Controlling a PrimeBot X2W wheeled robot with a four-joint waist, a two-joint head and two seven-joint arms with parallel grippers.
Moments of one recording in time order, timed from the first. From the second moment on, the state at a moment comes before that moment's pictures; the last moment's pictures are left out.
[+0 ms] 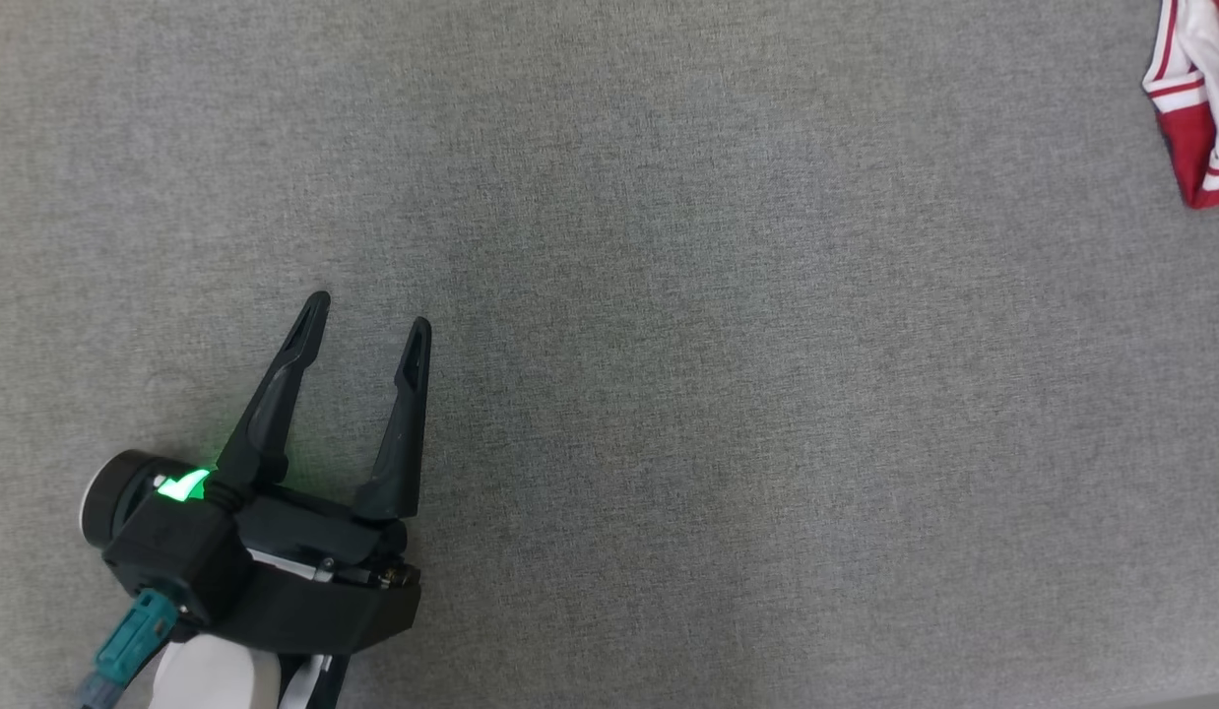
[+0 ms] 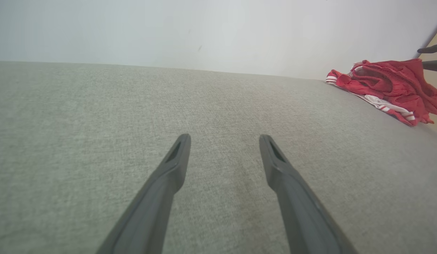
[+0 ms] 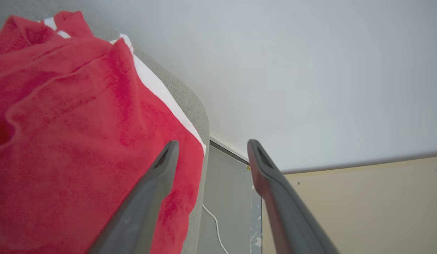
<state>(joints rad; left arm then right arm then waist) -0.26 0.15 -0.16 -0.11 -0.20 -0.13 -0.26 -1.33 -0.91 0.72 0.86 0.27 0.13 0.06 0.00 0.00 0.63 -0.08</state>
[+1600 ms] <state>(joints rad) 0.06 0.10 0.03 0.12 -0.24 -0.09 -0.26 -0.14 -0.17 0.03 0.25 0.23 0.13 -0.26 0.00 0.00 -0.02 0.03</state>
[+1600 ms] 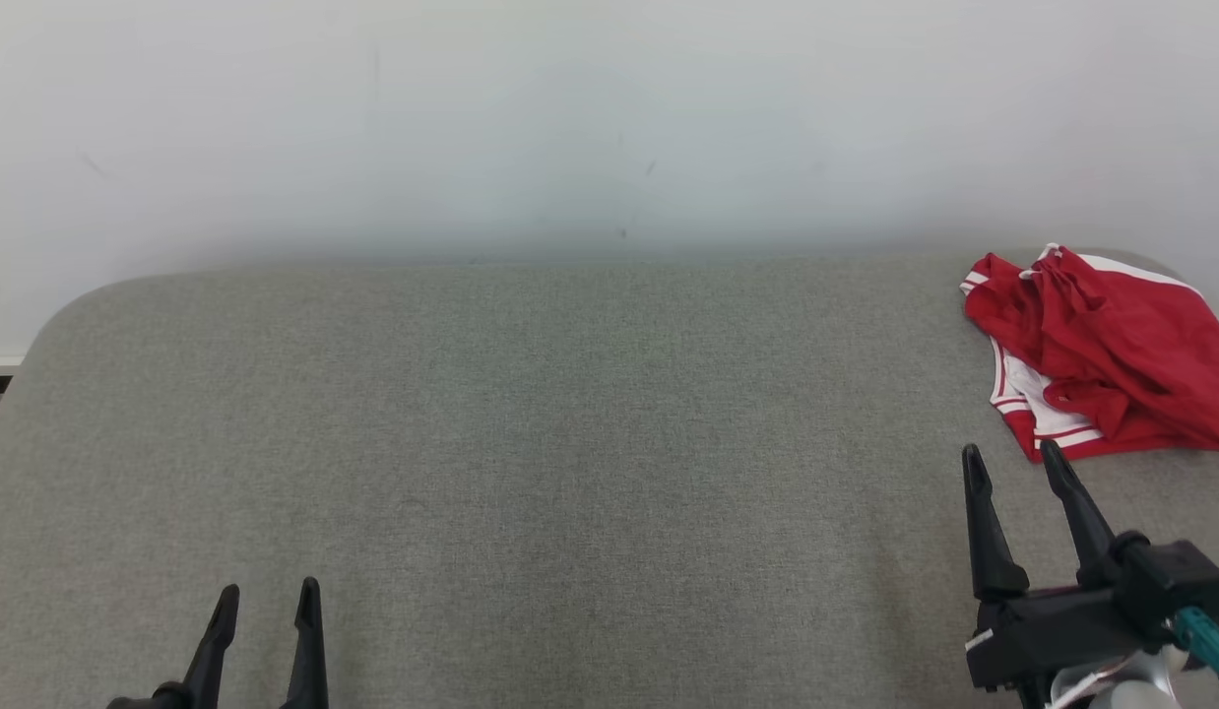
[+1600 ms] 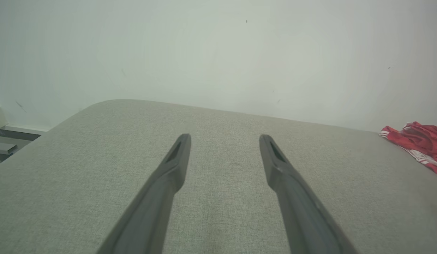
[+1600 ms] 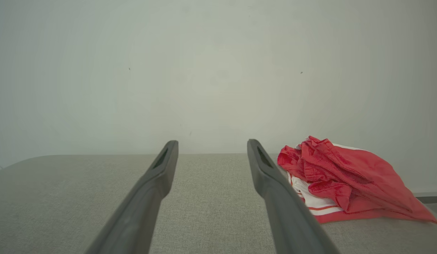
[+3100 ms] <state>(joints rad) 0.06 0.07 0.04 0.26 -0.53 -0.12 -0.18 0.02 -0.07 -0.03 0.27 0.51 0.13 -0.18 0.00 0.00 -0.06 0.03</state>
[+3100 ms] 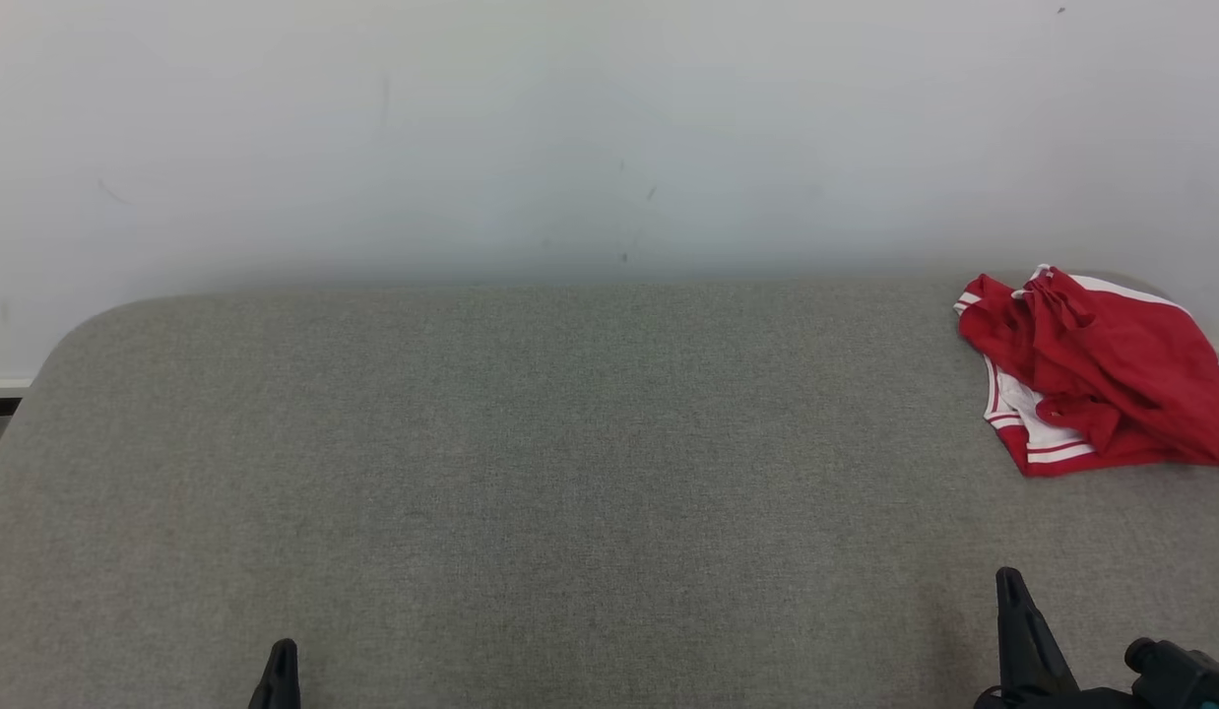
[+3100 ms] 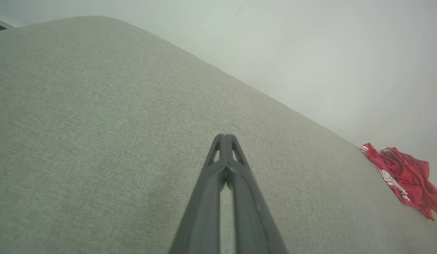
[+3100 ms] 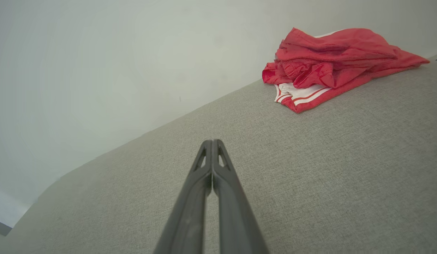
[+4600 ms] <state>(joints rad) -0.03 0.06 0.08 0.25 -1.12 -0.12 -0.02 -0.05 -0.06 -0.08 0.26 1.11 0.13 -0.02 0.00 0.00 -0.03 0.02</state>
